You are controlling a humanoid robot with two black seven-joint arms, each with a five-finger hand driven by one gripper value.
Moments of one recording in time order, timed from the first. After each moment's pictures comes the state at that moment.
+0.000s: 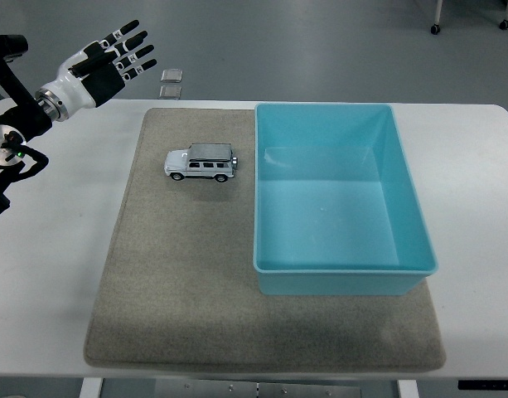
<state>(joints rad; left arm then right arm) -0.95 0.43 -0.57 -0.52 -0.17 -0.56 -0.04 0.03 0.00 -0.01 0.11 -0.02 0.11 0.13</state>
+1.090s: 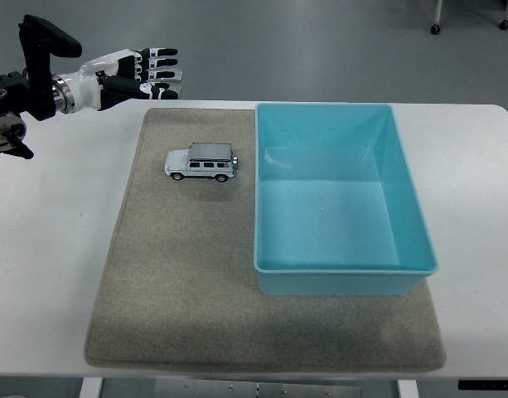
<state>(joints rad) -1.05 0.44 -0.60 -0.53 0.69 -0.60 -0.13 0.03 0.00 -0.01 0.11 -0.02 0.11 0.13</state>
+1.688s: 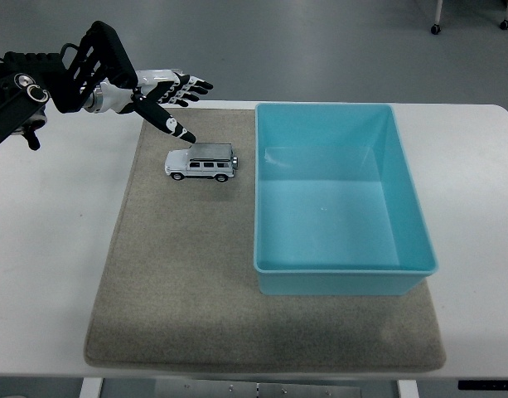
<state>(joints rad) -1.09 0.44 -0.54 -0.72 1.13 -0.57 -0.14 0.03 0.00 -0.01 0.11 -0.02 0.11 0.13</state>
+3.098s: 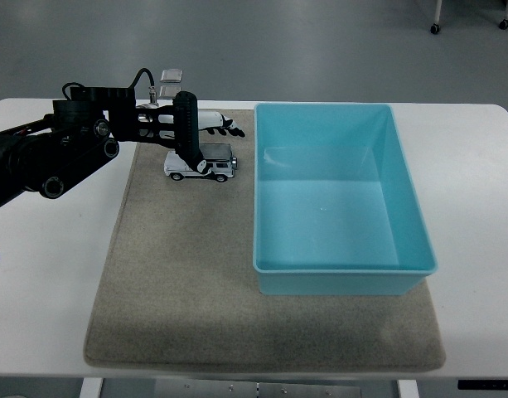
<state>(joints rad) -1.07 0.35 -0.42 -0.84 1.55 -0.38 -0.14 0.03 0.00 -0.01 0.11 -0.02 0.11 0.13</state>
